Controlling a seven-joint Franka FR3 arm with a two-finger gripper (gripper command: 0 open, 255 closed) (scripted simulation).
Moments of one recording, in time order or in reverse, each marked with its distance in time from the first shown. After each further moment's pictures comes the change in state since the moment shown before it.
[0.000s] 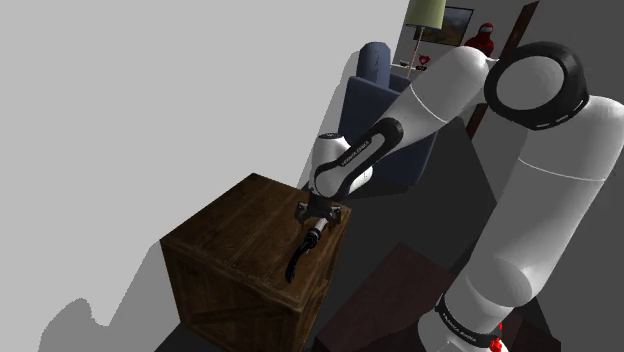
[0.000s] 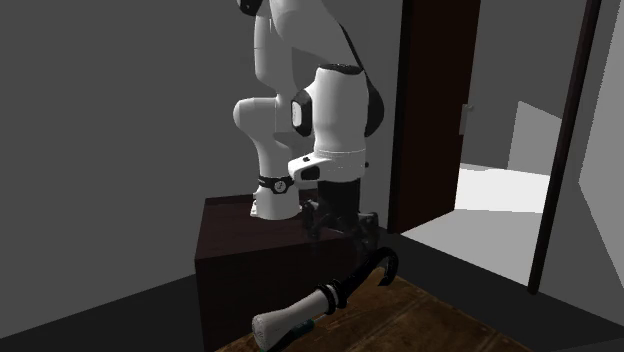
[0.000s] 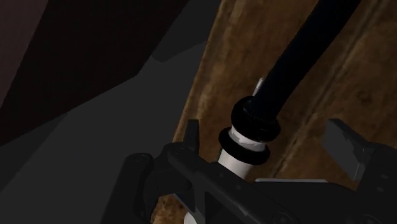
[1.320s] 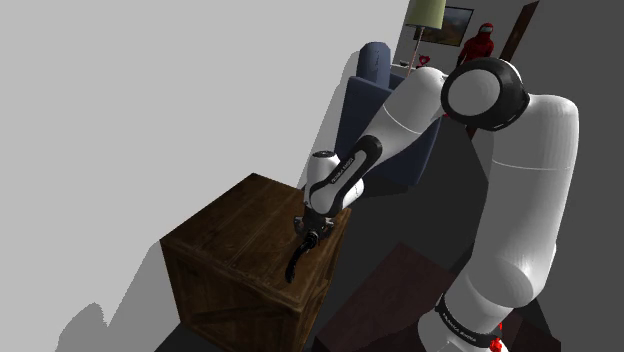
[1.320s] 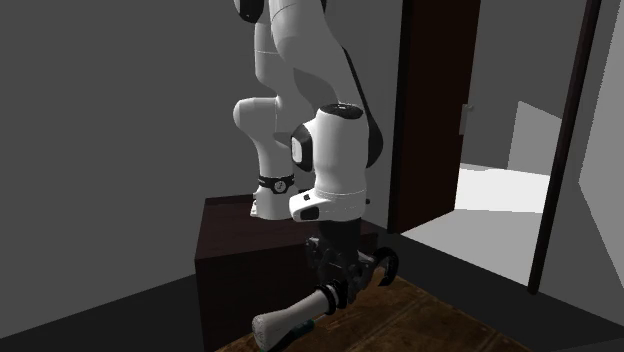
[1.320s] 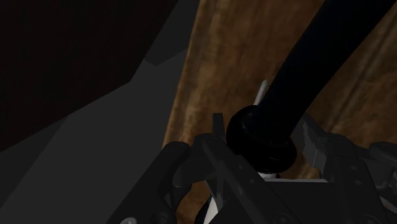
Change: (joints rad) arm 0.019 0.196 -0.034 0.056 -0.049 0.138 0.080
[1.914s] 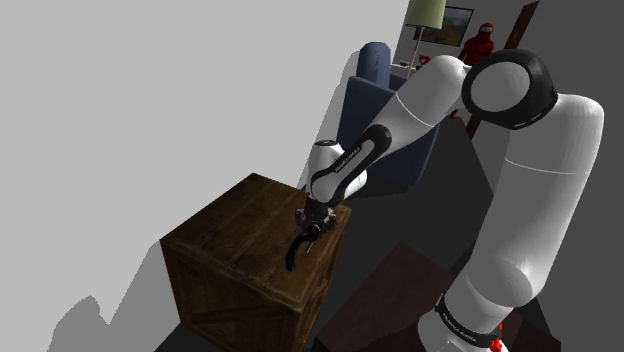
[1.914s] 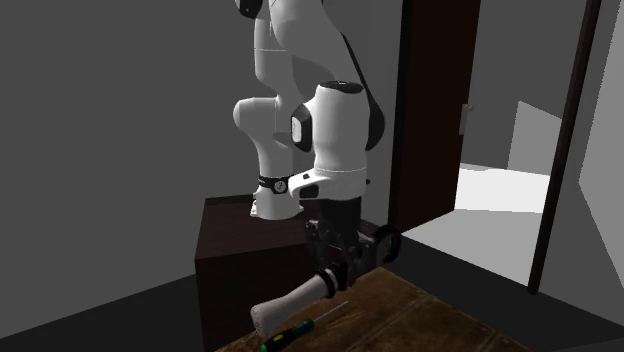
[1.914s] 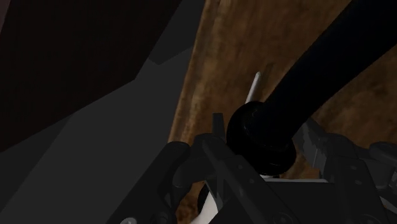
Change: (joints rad) arm -0.013 -0.100 0.017 -0.014 0.028 -0.086 -0.019
